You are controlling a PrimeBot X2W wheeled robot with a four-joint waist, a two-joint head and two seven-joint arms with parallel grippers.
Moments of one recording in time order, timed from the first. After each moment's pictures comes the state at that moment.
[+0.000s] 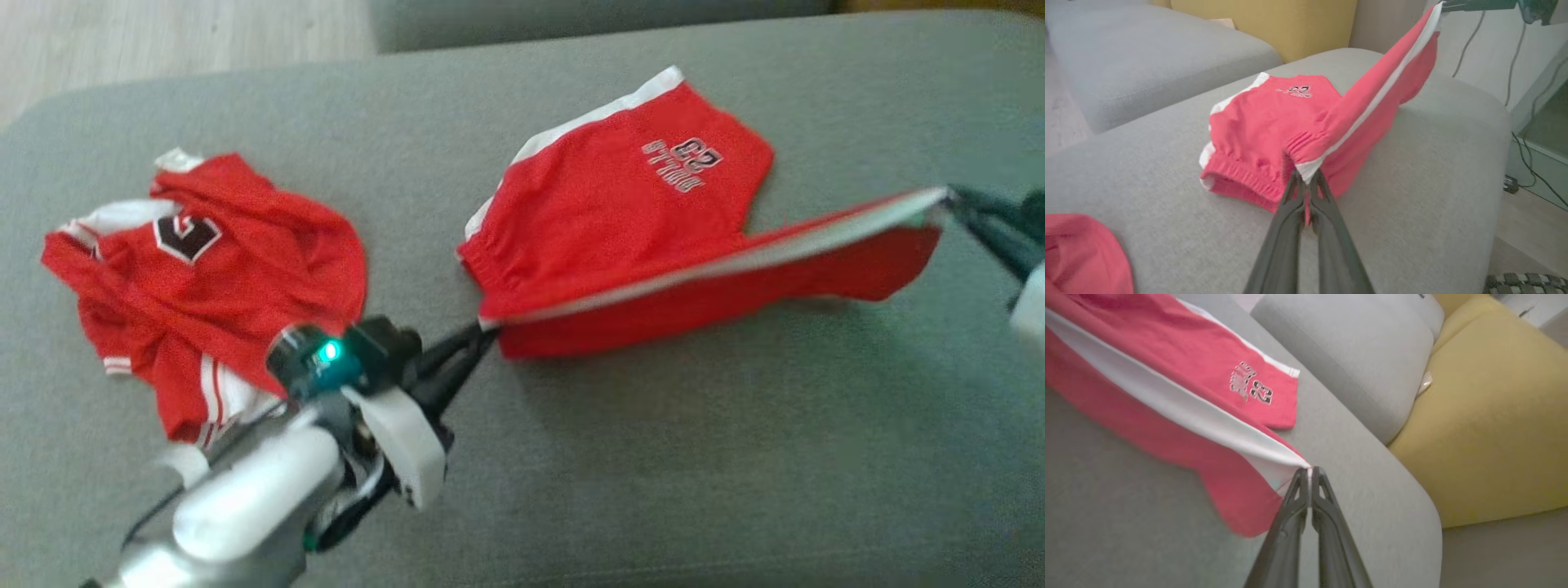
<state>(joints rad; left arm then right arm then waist) -0.53 0.43 -1.07 0.24 -0.65 0.00 -0.18 -0.71 -1.02 1.00 0.27 0.55 0.13 0.04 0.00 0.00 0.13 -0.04</state>
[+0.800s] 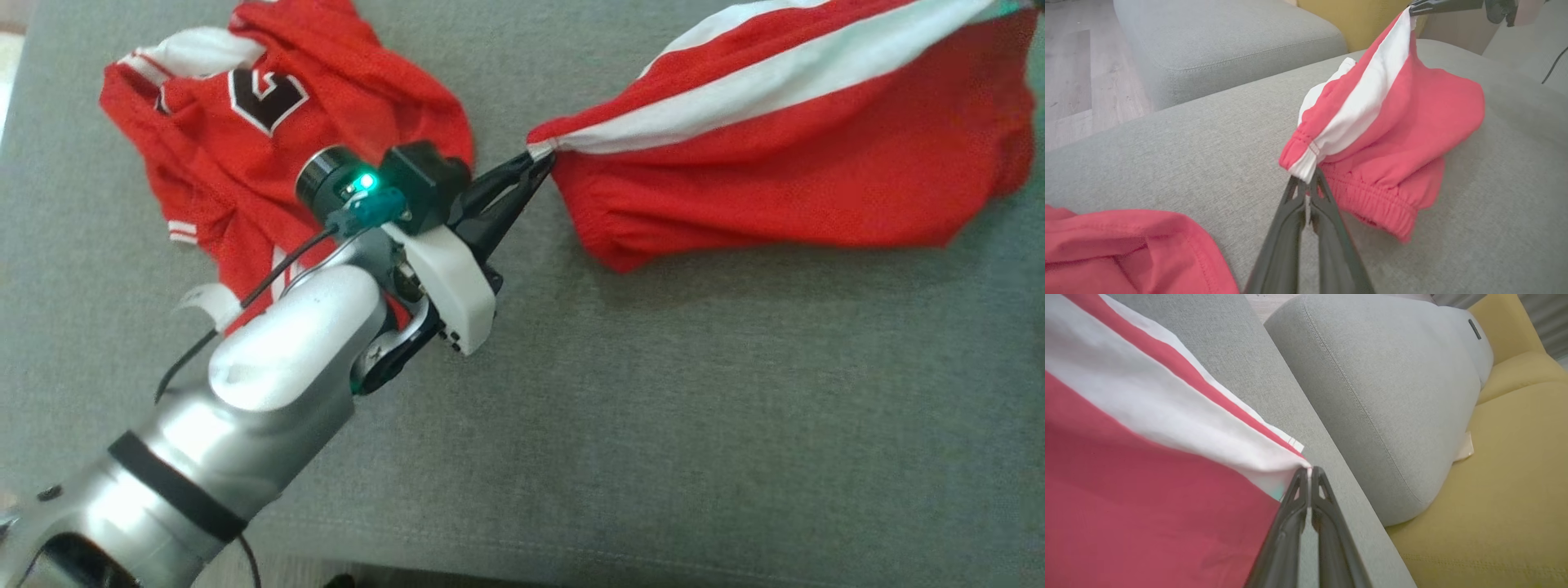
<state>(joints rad) -0.85 0.29 -1.03 0.39 -0.63 -0.06 -0.15 -1.26 -0.96 1.26 0.46 0.48 0.13 0.11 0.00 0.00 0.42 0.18</state>
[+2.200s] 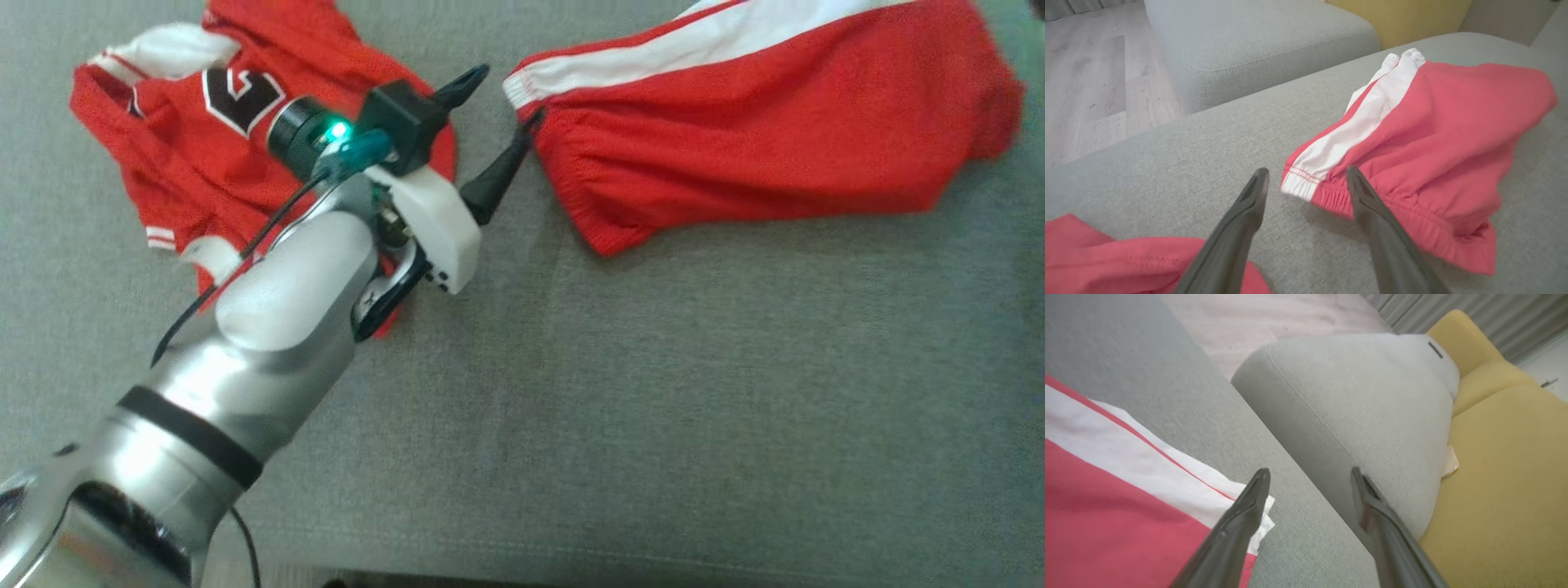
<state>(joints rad) -0.97 0.20 -1.02 0.67 -0.61 -0.06 -0.24 -1.38 -0.76 1.28 0.78 0.54 0.13 -0.11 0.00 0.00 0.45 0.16</state>
